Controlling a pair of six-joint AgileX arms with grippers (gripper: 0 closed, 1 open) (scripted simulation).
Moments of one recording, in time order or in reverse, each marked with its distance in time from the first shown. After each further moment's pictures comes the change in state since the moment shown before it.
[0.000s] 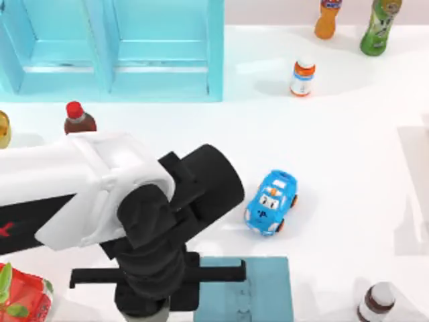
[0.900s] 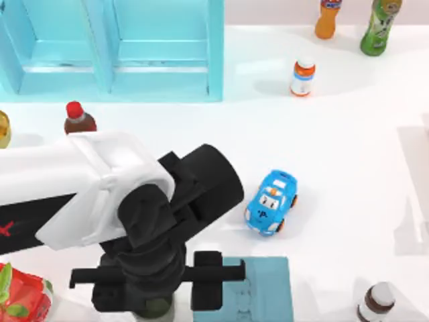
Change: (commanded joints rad) left arm 0.000 0.000 0.000 0.000 0.000 0.000; right arm 0.000 0.000 0.000 0.000 0.000 0.000
